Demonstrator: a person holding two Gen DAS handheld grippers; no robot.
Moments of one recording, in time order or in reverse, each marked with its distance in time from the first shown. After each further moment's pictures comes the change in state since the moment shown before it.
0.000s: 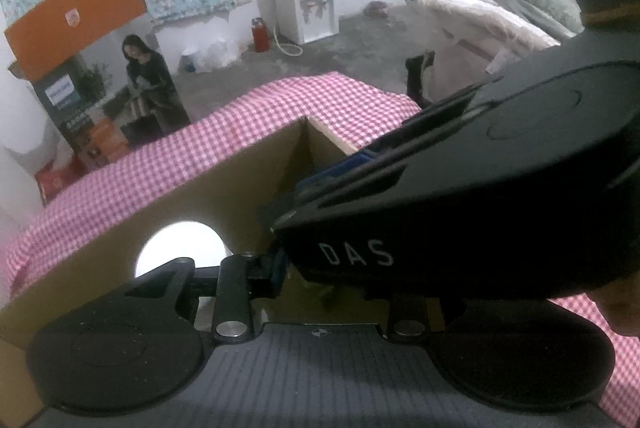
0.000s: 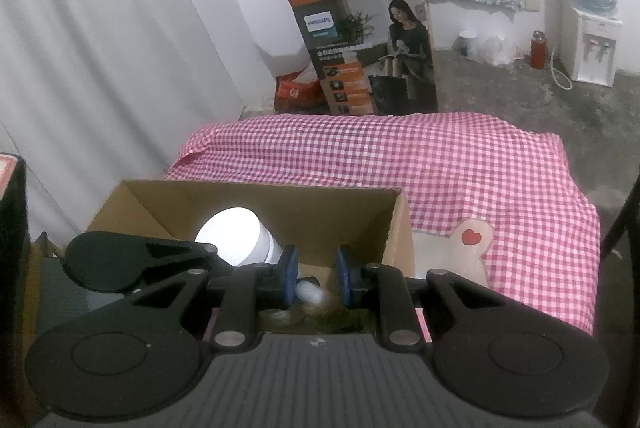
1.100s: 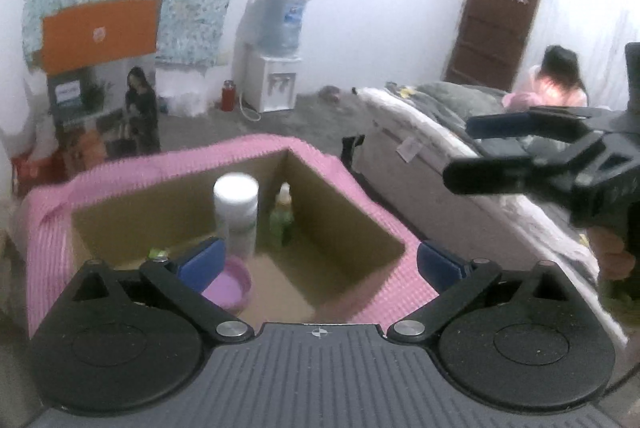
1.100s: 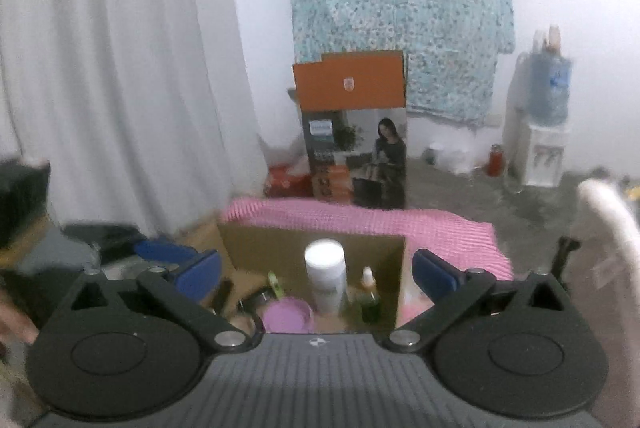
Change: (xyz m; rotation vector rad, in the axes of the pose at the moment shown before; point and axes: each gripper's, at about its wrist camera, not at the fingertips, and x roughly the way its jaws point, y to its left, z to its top) left arm -0.191 0.041 -0.099 -0.162 -0.247 -0.225; right arm -0.199 0.135 -0.069 -0.154 -0.290 -0.161
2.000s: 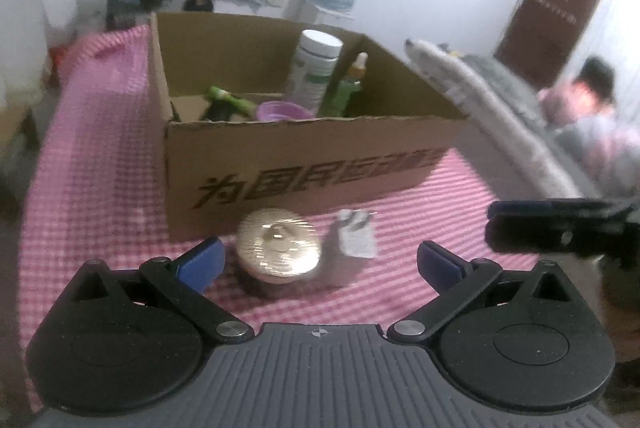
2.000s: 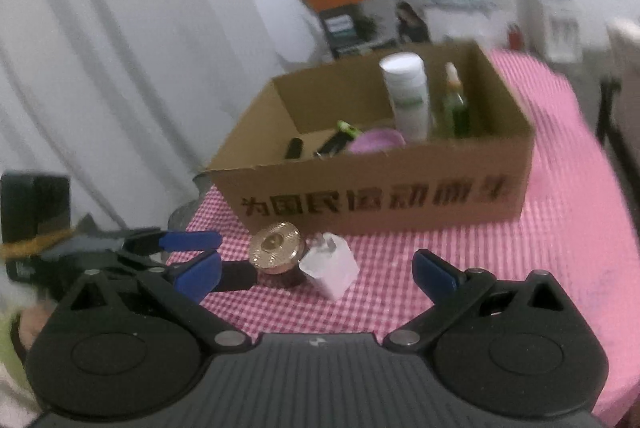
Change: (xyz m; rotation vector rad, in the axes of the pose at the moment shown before) left arm -0.017 0.048 -0.132 -0.181 0.073 0.063; right arm 0.037 0.075 -0.141 0.276 0.206 0.103
